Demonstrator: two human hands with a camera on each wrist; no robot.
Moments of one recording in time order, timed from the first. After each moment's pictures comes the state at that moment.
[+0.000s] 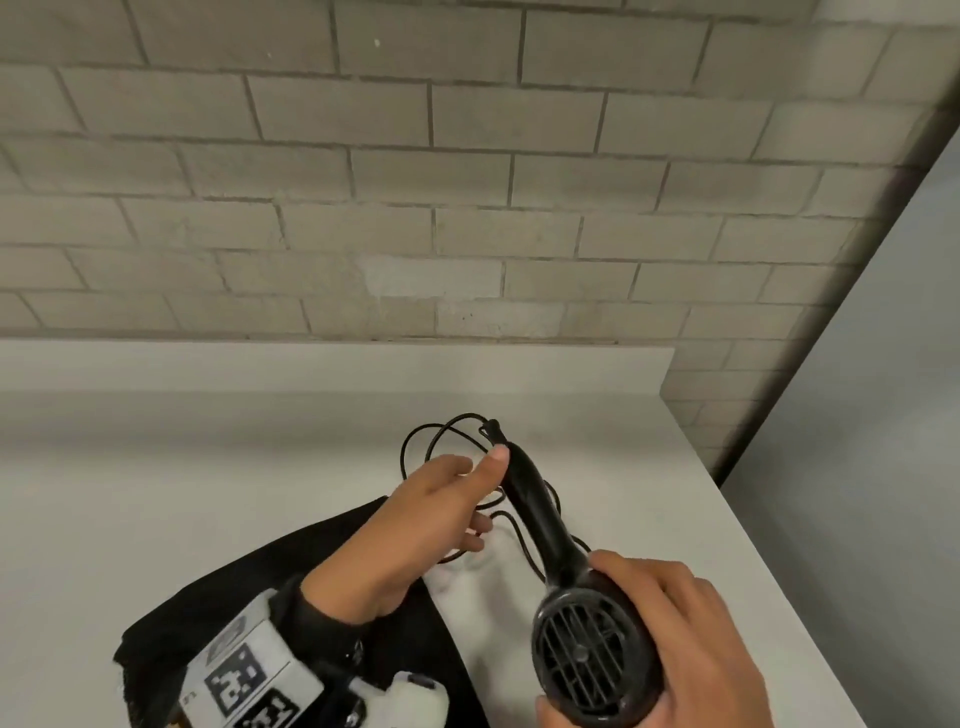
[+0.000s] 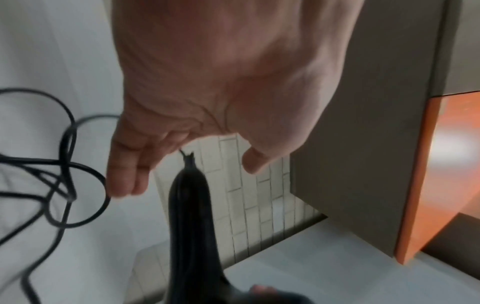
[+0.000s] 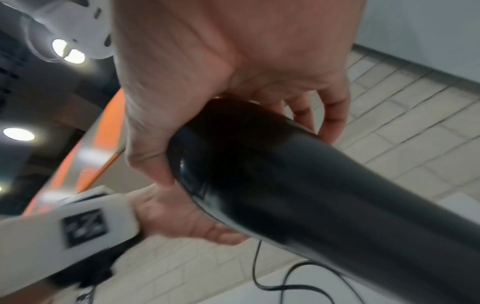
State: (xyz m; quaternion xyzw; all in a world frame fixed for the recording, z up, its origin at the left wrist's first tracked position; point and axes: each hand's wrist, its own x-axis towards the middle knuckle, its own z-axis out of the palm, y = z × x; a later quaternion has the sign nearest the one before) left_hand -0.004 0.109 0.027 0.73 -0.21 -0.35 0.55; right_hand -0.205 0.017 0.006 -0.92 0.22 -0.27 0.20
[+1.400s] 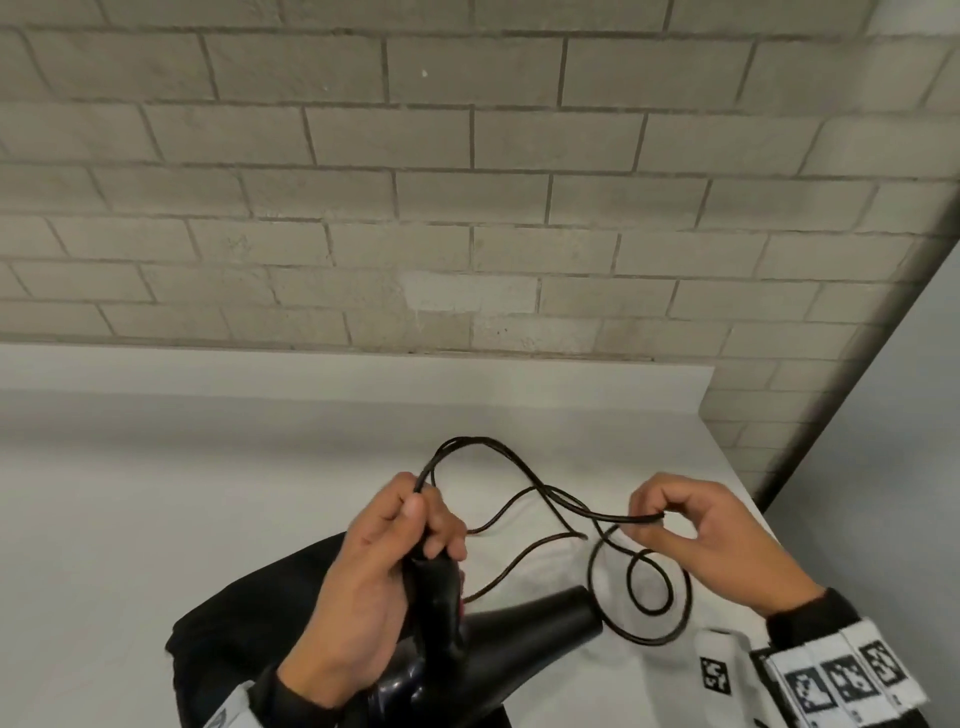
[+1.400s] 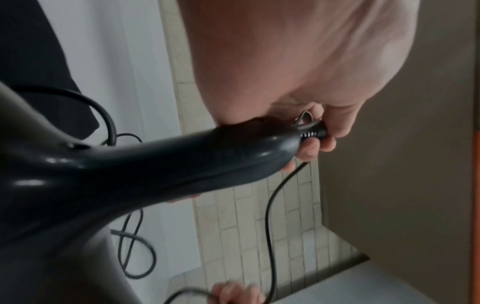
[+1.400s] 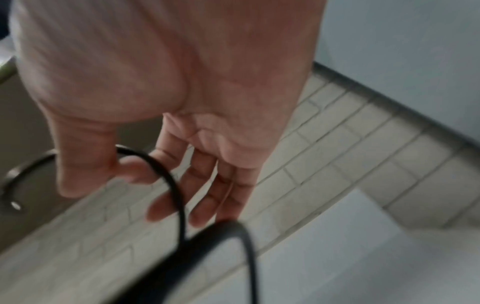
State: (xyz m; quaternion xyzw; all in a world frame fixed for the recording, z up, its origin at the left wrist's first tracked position) left_hand -0.009 0.164 -0.002 0.48 -0.29 -0.24 0.79; right_hand -0.139 -0.114 -0.005 -0.87 0.06 -0.17 0.46
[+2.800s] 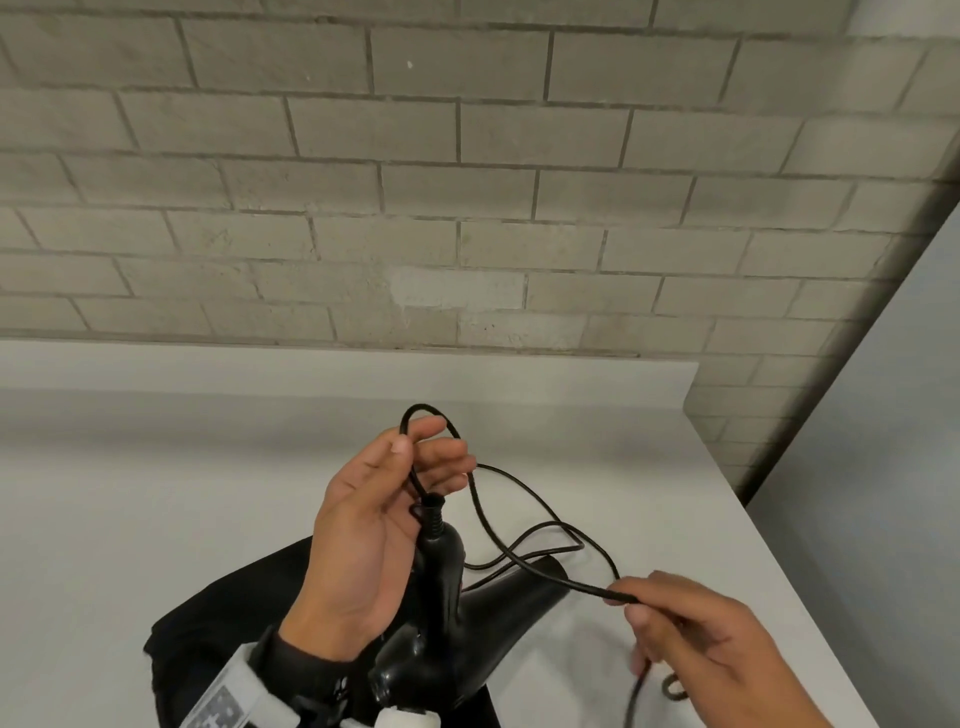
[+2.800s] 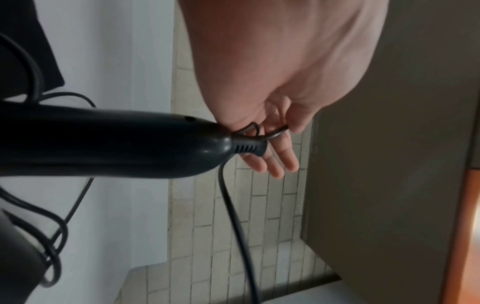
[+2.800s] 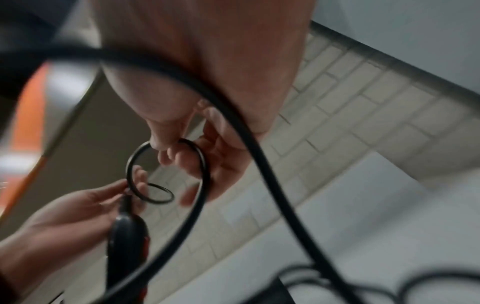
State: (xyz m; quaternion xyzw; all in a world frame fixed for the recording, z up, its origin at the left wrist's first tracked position) left_hand -0.003 0.141 0.021 0.41 -0.21 -0.21 0.86; right_hand -0.195 -0.043 -0.023 -0.79 0.10 -0.23 0.56
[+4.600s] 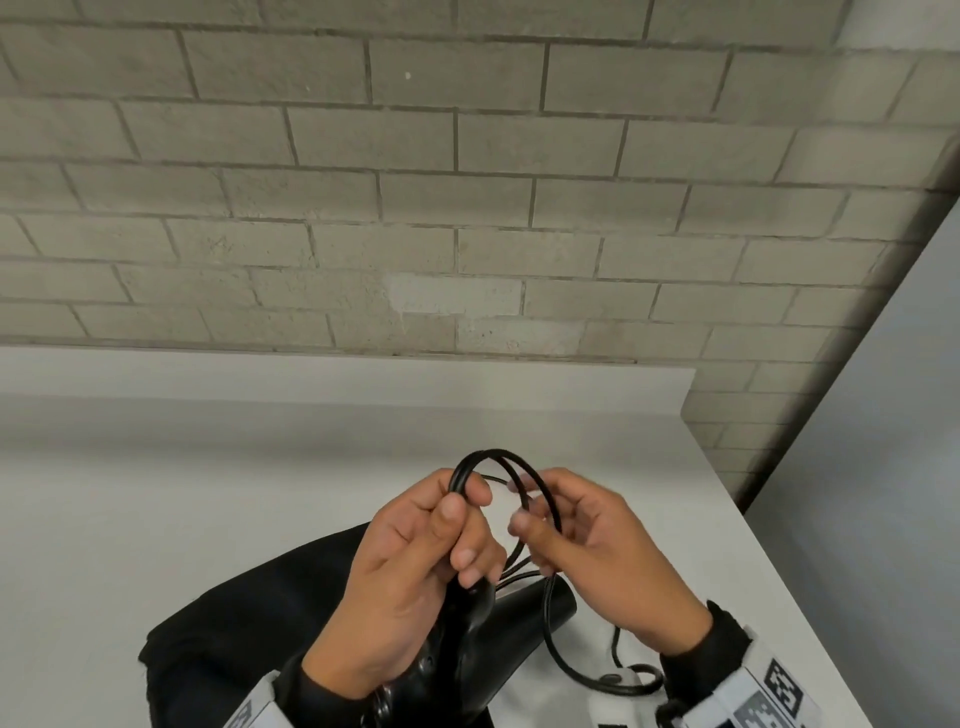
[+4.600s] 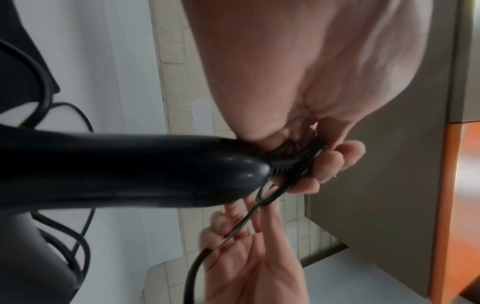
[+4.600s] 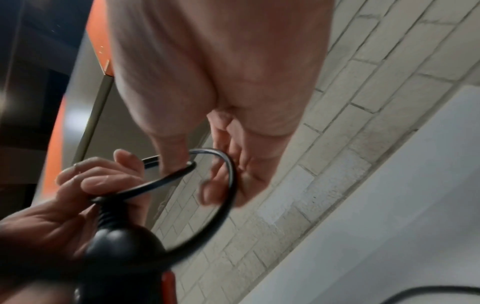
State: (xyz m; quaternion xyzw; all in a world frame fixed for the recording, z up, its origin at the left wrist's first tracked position) left_hand -0.024 0.135 0.009 0.37 -0.34 -0.30 0.81; right_hand -0.113 -0.024 0.016 -0.76 0.07 -0.14 0.63
